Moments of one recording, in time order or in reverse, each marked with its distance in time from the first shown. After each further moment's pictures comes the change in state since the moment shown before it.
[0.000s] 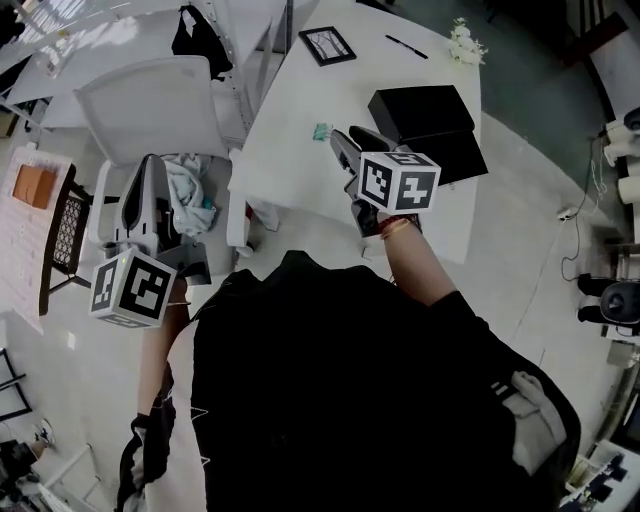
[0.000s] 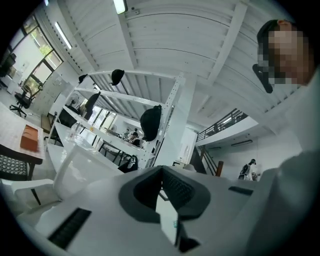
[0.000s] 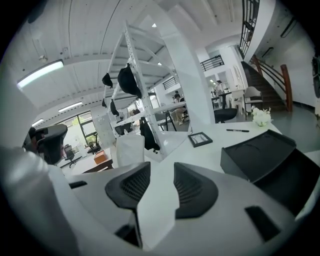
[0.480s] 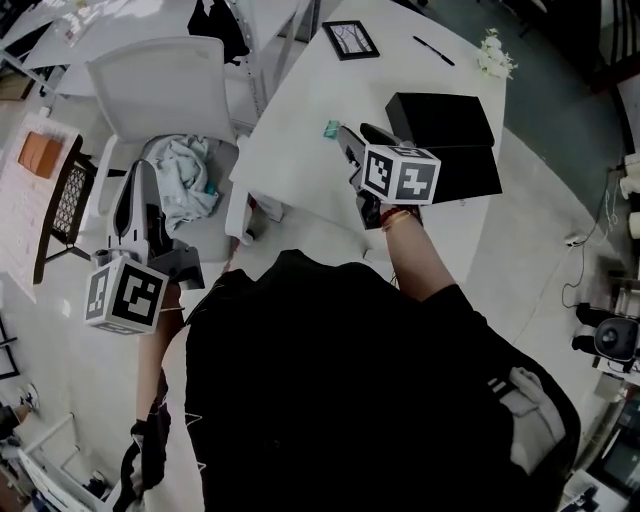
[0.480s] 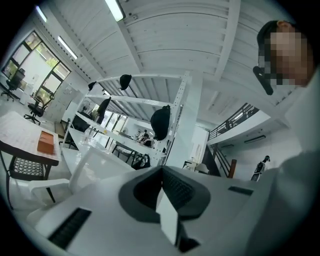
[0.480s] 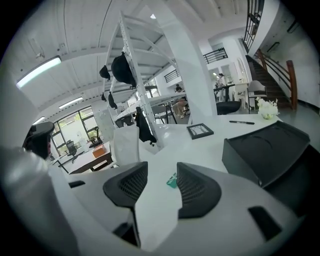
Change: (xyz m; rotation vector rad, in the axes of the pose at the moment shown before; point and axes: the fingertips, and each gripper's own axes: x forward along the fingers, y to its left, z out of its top) left arm -0.019 0.015 -0.012 0.019 -0.010 0.148; right arm 0.044 -0.031 -0.021 -0.012 0.085 0.023
